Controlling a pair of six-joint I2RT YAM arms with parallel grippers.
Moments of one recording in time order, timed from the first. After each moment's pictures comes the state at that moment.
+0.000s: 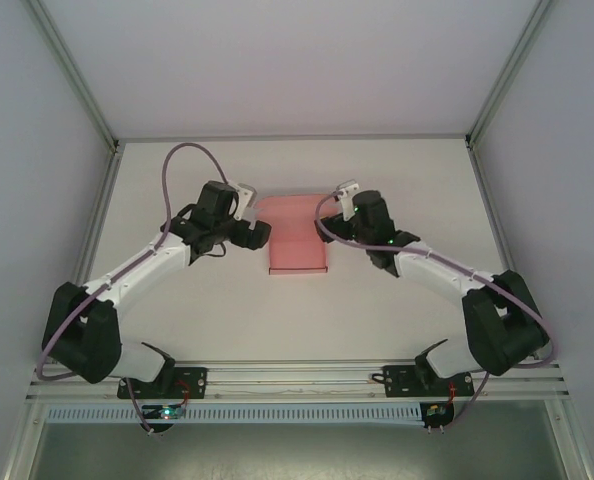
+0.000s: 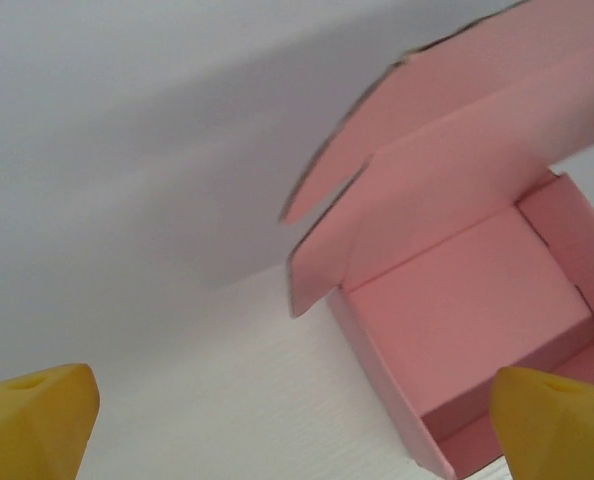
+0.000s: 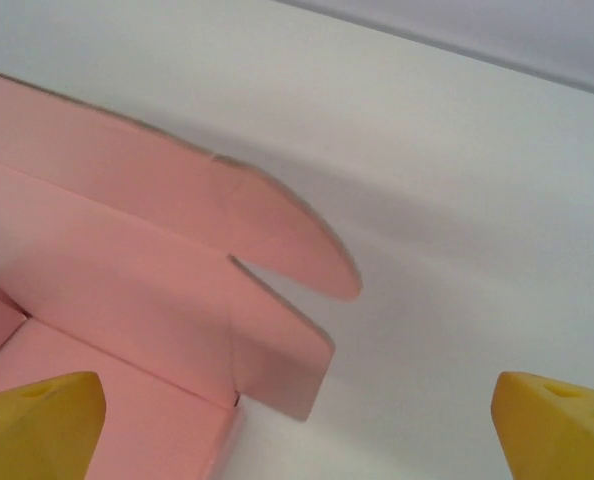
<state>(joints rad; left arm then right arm) -0.42 1.41 1.01 -0.38 0.12 -0.03 0.46 1.44 0.82 0.05 -0.01 -0.01</state>
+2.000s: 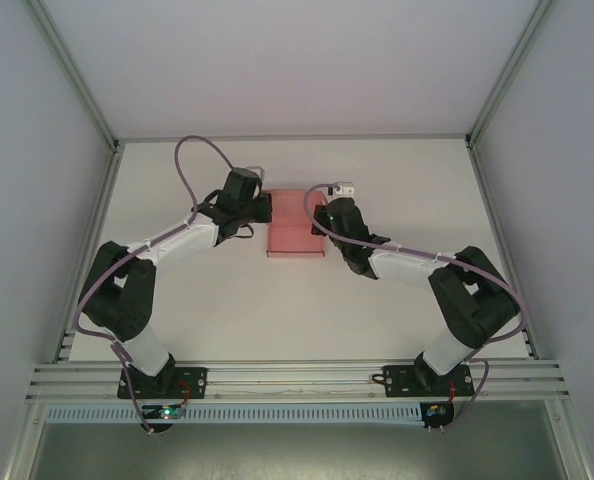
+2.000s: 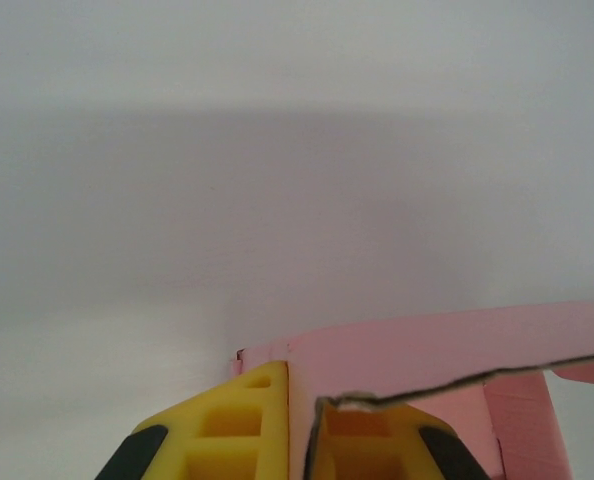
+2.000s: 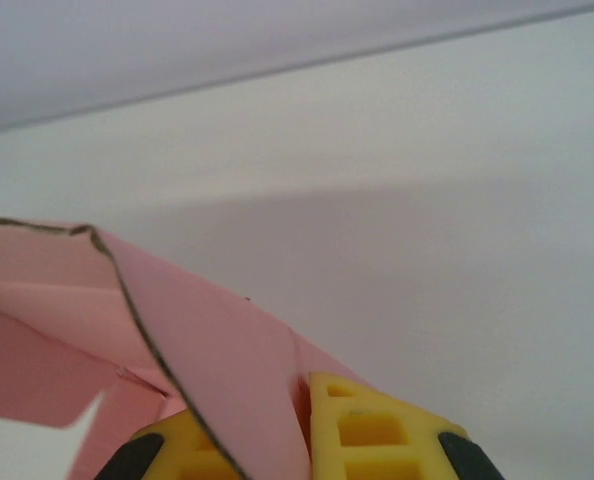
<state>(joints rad) -0.46 1.67 1.13 -0.16 0.05 -0.46 0.62 1.62 0.81 0.37 0.26 0.52</state>
